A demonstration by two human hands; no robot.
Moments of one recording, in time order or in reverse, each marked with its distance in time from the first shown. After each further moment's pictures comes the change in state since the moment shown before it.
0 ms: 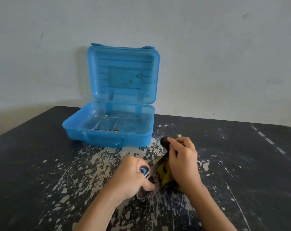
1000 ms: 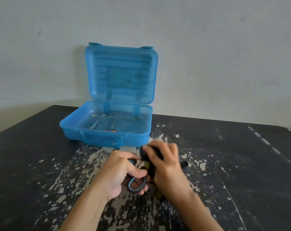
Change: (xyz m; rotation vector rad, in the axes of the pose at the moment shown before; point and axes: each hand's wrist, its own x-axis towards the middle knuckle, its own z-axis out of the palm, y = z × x) left_hand -0.005 0.010 -0.015 -0.647 -0.108 -0.122; right_hand -0.021 -0.016 0.000 -0.083 -0.132 -0.443
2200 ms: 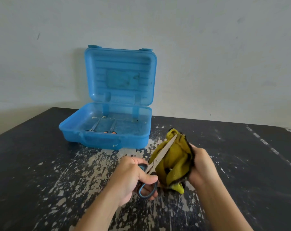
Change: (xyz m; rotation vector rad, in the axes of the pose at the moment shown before) left_hand 0.004 -0.009 0.016 0.038 0.011 -0.007; right_hand 0.025 0.023 -0.046 1.541 0.119 1.366
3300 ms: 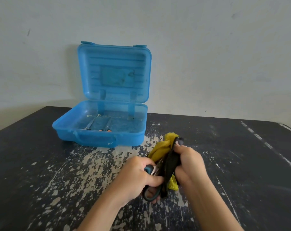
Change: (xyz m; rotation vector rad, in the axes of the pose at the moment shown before) left_hand 0.005 -0.010 0.011 0.394 -0.080 0.177; right_hand 0.011 0.015 0.003 0.082 0.156 -0.080
